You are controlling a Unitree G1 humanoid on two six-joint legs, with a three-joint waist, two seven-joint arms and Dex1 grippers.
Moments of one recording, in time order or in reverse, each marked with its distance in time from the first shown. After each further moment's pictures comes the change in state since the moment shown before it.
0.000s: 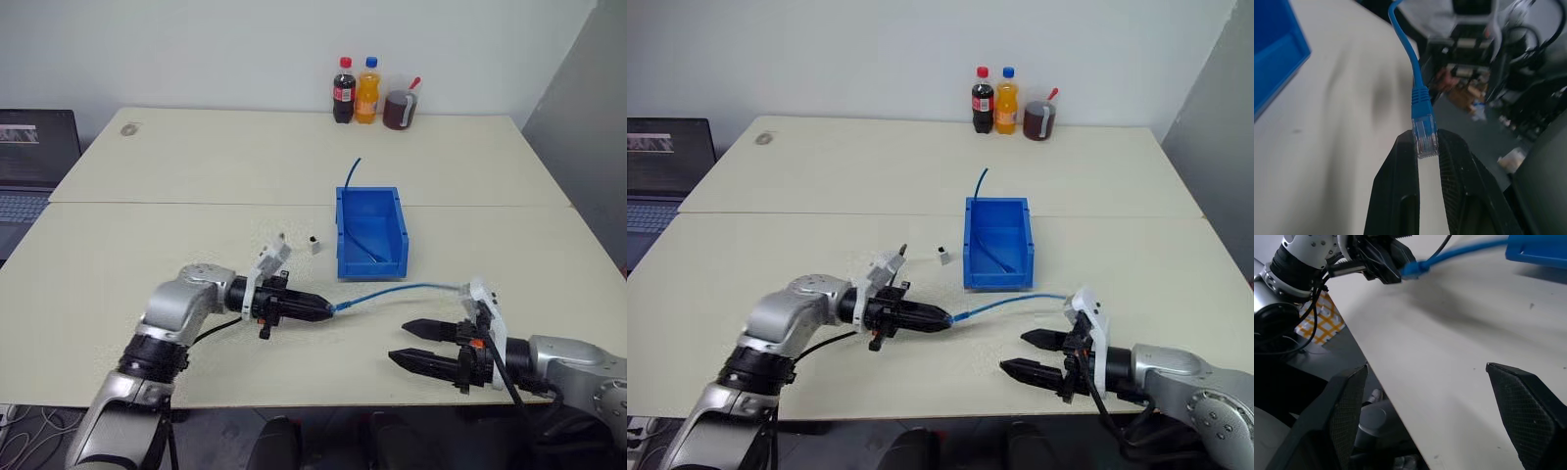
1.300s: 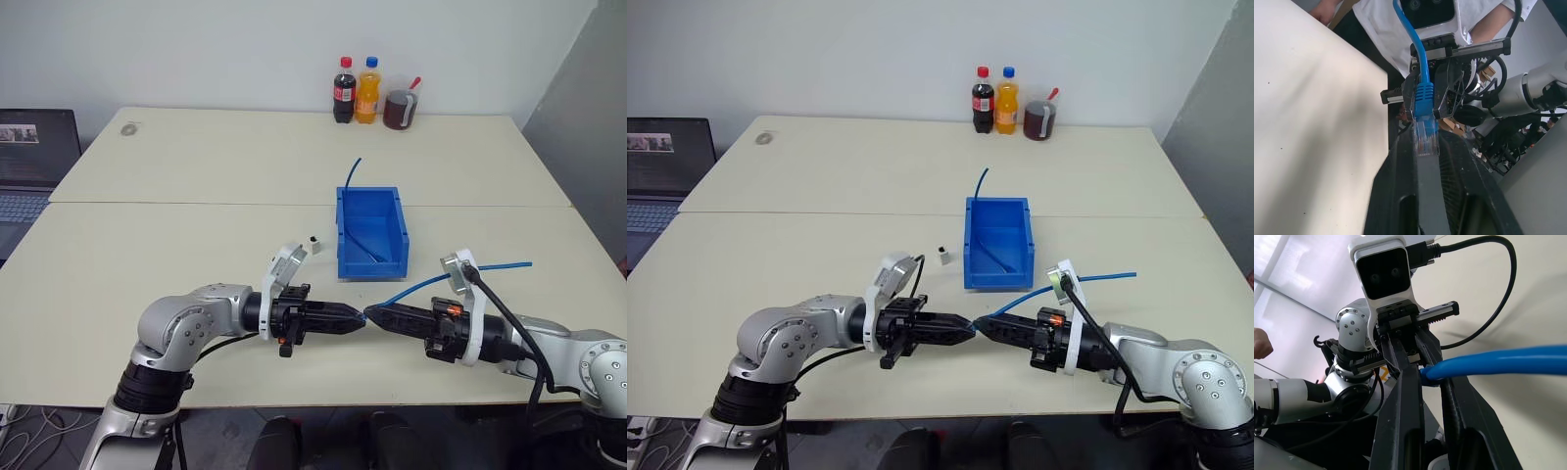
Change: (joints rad) left arm 0.082 -0.046 0.005 -0.170 -0.192 0.086 0.232; right arm -0.183 -0.037 0.158 0.153 0.542 -0.094 -0.372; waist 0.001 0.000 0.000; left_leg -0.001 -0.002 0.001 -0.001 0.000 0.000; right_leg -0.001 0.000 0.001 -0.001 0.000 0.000
